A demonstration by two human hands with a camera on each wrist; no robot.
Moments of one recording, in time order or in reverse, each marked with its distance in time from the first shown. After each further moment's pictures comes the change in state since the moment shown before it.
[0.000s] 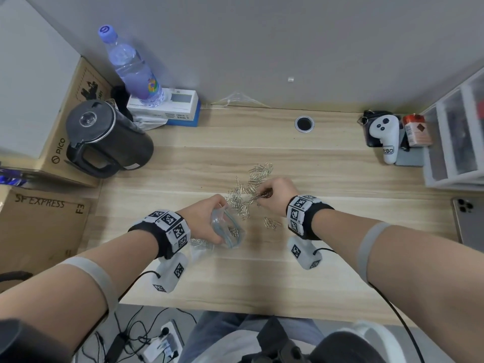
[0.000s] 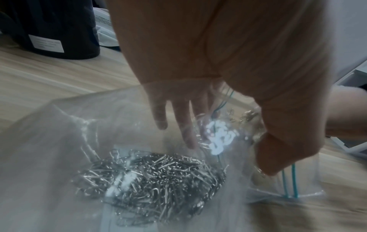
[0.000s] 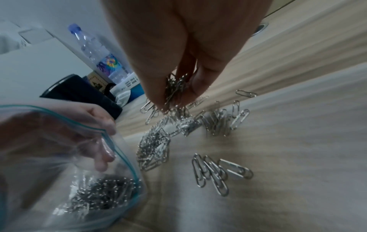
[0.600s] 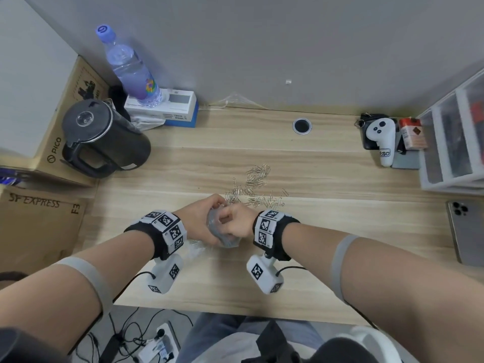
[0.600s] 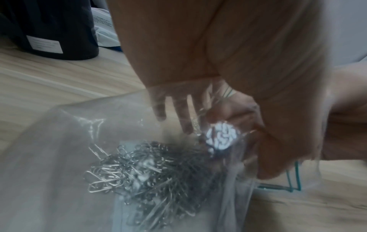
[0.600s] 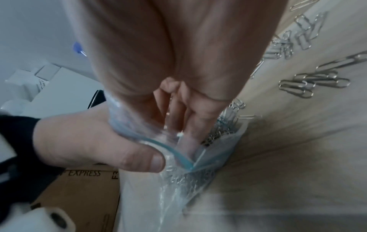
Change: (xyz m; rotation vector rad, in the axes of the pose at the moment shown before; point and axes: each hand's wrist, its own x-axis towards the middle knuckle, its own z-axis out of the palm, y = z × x) left_hand 0.003 -0.002 0.001 -0.074 0.012 0.088; right_hand -0.035 -0.069 0.048 0.323 -0.455 0.067
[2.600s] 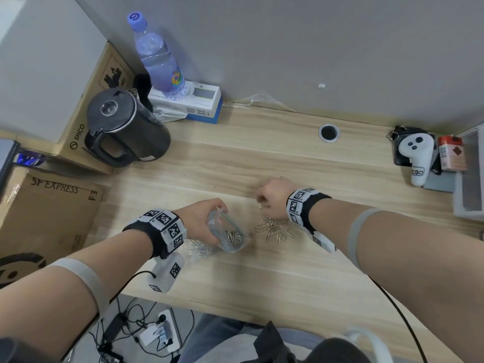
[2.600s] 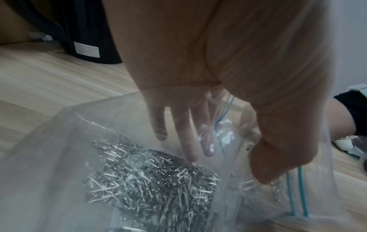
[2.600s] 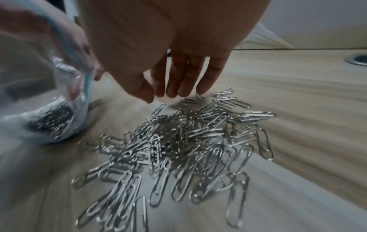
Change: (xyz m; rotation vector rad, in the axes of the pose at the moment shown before) left_hand -0.009 -0.021 -0.014 -0.005 0.005 -0.162; right_hand 0.047 0.011 -0.088 -1.086 -0.003 -0.237
